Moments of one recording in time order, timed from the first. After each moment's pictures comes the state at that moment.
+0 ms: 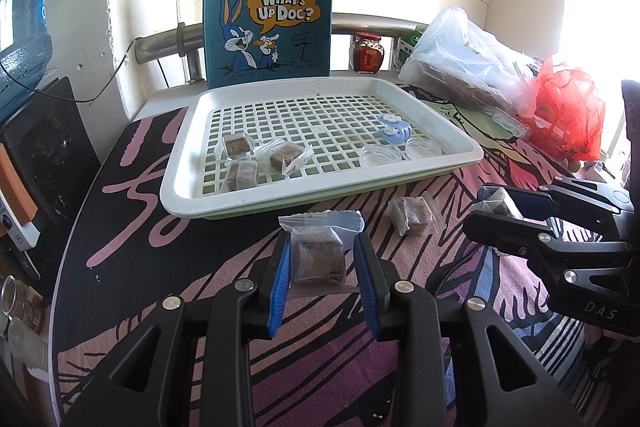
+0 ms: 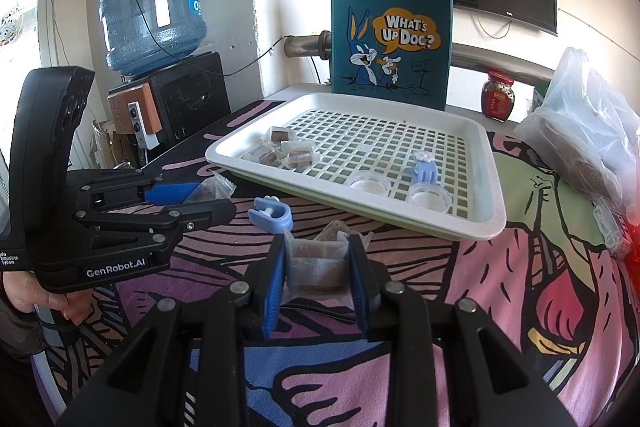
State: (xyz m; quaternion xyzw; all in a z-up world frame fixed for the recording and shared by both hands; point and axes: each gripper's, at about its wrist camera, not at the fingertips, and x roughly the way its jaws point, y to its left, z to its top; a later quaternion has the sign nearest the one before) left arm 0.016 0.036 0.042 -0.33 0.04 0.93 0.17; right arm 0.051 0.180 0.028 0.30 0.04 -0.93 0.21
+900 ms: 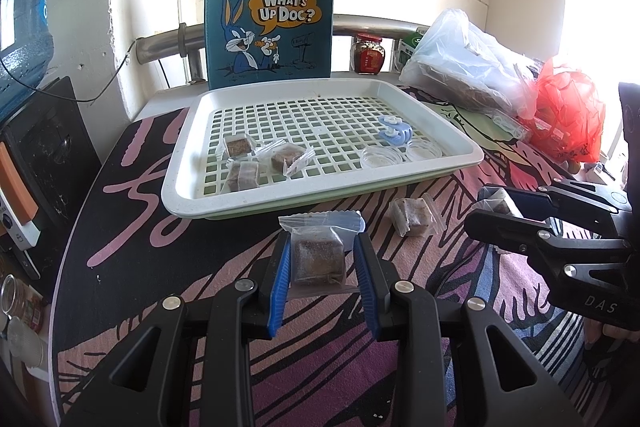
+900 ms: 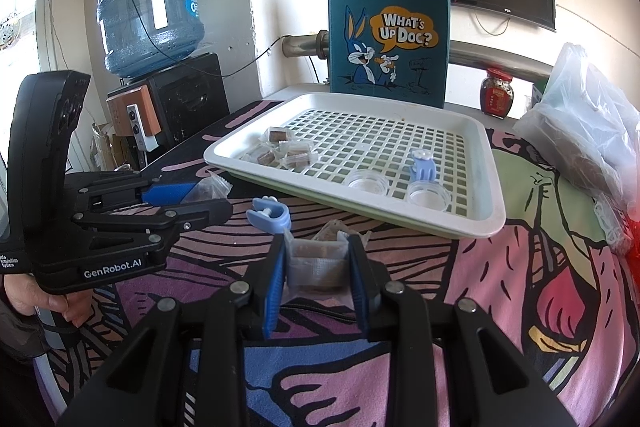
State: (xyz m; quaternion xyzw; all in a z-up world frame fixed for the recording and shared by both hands) left arm 0.017 0.036 0.040 -0.33 0.04 0.93 0.17; right arm 0.050 0.182 0.028 0.30 0.03 -0.93 0.21
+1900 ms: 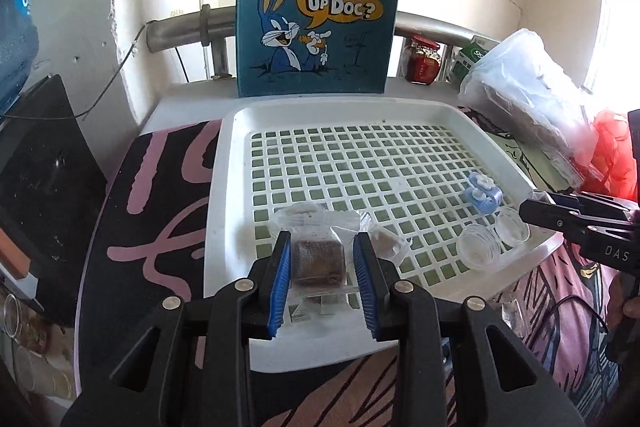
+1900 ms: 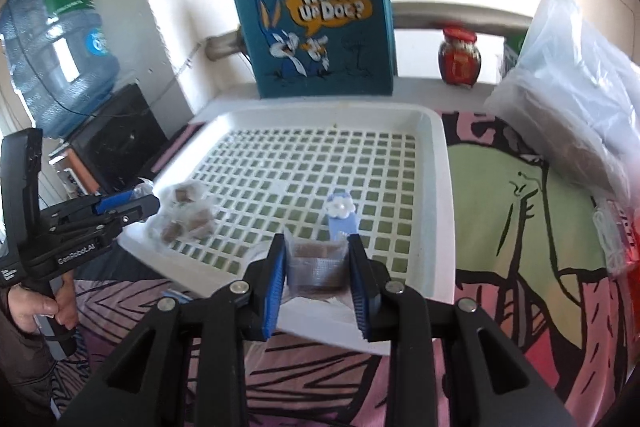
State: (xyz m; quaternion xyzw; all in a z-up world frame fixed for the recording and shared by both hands) left arm -0.102 0.011 0.049 -0.37 0.02 0.92 0.14; right arm -0.070 0.223 0.039 0.38 -0.04 -0.91 0.15
